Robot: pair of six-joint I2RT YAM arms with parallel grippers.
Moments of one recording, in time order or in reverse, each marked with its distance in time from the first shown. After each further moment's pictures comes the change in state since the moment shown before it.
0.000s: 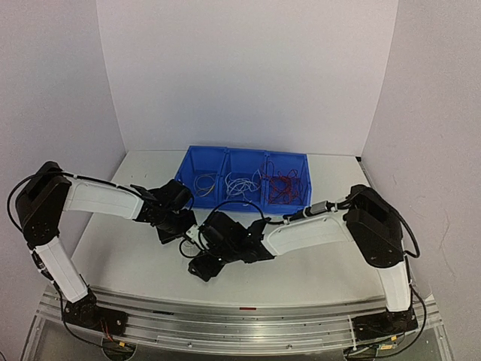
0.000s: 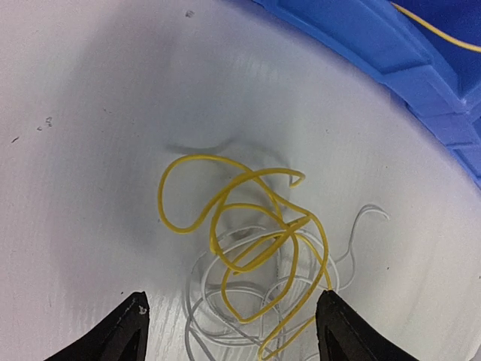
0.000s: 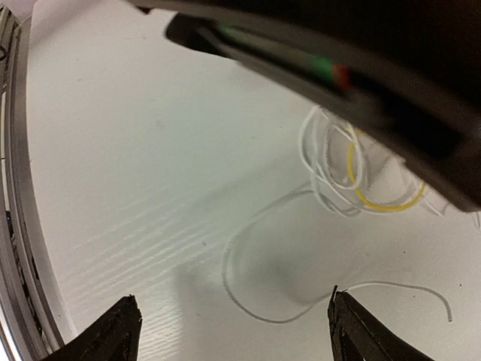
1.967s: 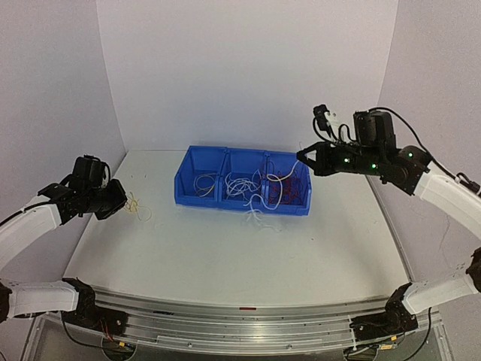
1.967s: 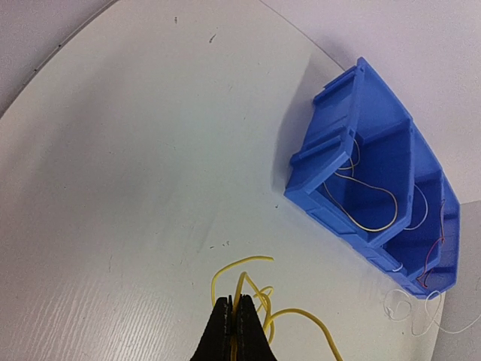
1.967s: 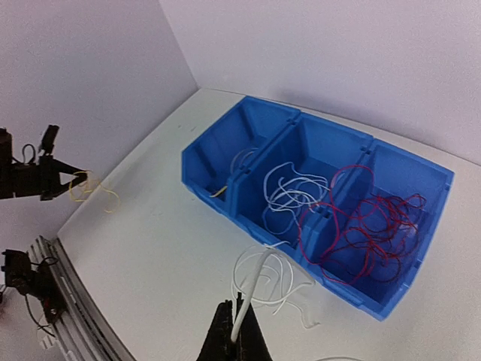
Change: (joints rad) left arm 0.426 -0.716 -0.176 -0.175 0.032 0.200; right arm -0.496 -0.920 -0.231 -0.252 -0.124 0.113
